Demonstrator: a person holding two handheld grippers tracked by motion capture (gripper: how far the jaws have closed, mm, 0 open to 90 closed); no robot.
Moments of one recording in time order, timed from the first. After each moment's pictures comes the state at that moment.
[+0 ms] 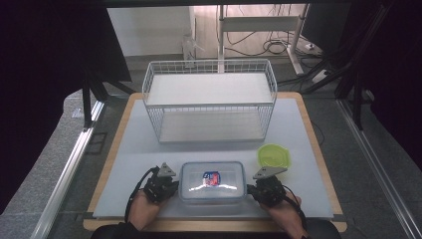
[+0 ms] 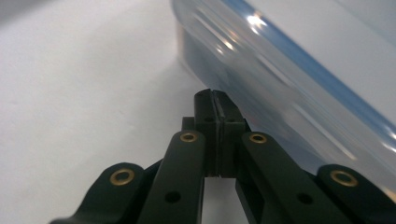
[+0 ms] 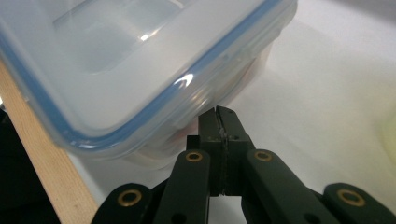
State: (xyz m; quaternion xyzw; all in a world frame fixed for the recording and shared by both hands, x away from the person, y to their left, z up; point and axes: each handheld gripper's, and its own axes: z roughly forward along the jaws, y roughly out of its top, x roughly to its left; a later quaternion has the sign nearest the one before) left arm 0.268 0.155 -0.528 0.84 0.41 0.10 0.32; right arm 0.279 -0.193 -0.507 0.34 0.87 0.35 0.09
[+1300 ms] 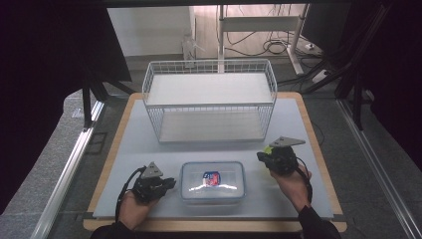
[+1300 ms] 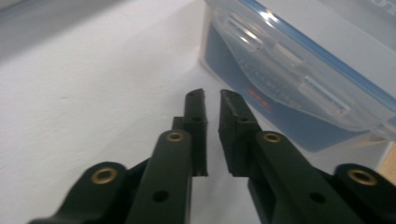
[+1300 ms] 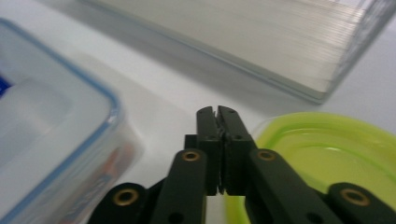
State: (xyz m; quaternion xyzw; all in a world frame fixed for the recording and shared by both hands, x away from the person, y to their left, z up) left arm 0.259 0.190 -0.524 0.83 0.40 0.12 0.38; right arm 0.343 -0.223 -0.471 0.38 0.82 0.39 0.16
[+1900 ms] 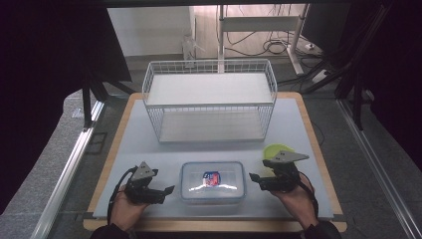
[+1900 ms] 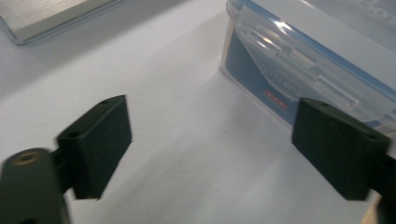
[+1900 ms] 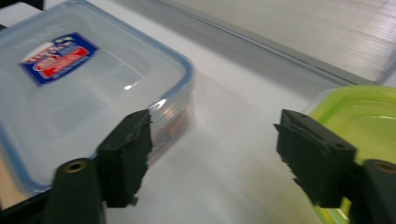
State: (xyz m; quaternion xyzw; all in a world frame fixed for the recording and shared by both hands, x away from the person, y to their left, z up) left arm 0.255 0.204 -0.521 0.82 0.40 0.14 0.40; right arm 0.305 -0.226 -0.474 0.34 0.83 0.42 0.14
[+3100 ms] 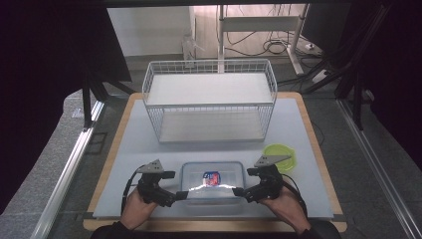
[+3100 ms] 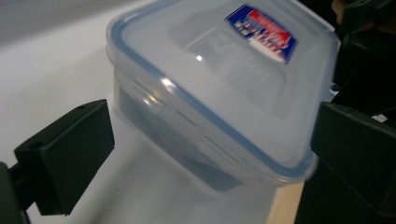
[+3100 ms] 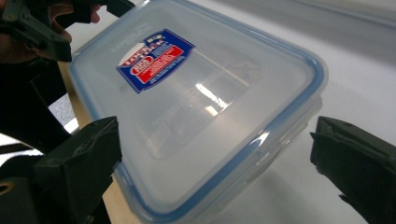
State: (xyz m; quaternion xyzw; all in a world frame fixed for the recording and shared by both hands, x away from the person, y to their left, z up) left arm 0.272 0.176 -0.520 0.81 0.35 -0.02 0.48; right arm 0.297 -0.187 -0.483 0.32 0.84 0.43 0.00
